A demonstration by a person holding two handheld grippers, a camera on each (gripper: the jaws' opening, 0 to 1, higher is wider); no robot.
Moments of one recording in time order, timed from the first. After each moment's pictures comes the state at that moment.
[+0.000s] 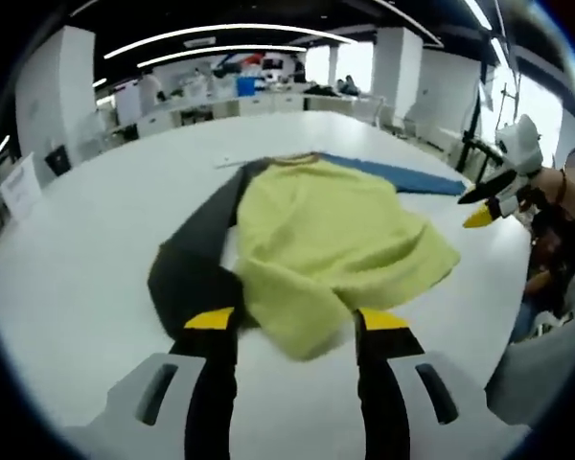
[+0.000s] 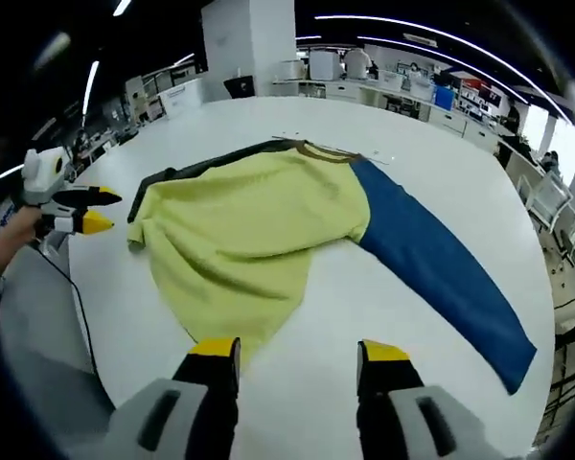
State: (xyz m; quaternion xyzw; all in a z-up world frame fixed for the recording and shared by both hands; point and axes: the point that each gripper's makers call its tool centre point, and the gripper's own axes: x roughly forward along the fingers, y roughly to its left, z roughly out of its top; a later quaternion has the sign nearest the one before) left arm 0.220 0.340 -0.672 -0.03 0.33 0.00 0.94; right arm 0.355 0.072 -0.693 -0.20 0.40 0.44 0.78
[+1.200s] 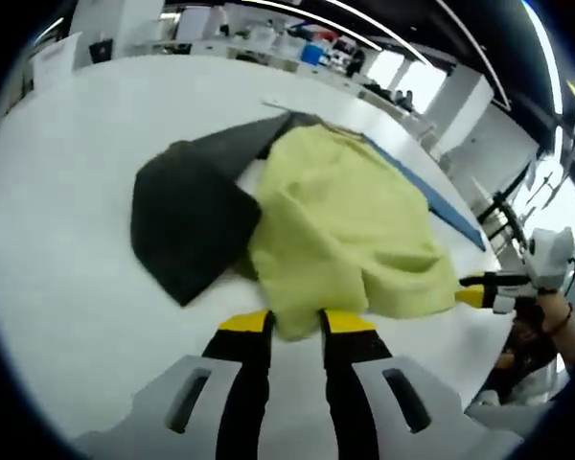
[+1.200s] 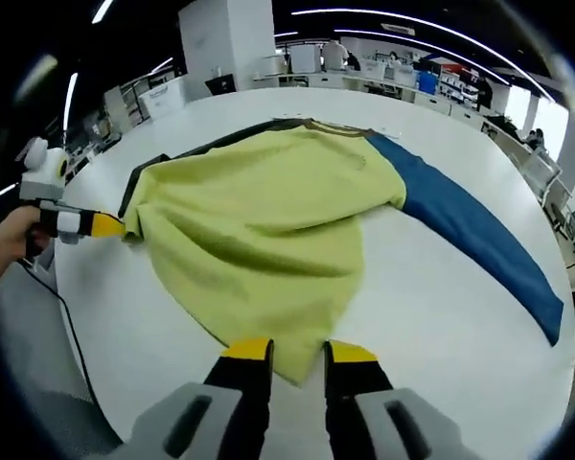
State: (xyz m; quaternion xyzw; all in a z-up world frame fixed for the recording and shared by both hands) left arm 0.218 0.331 -0.722 -0.22 0.38 0.06 0.90; right arm 0.322 0.096 -0.732 -0.17 0.41 0.39 0.80
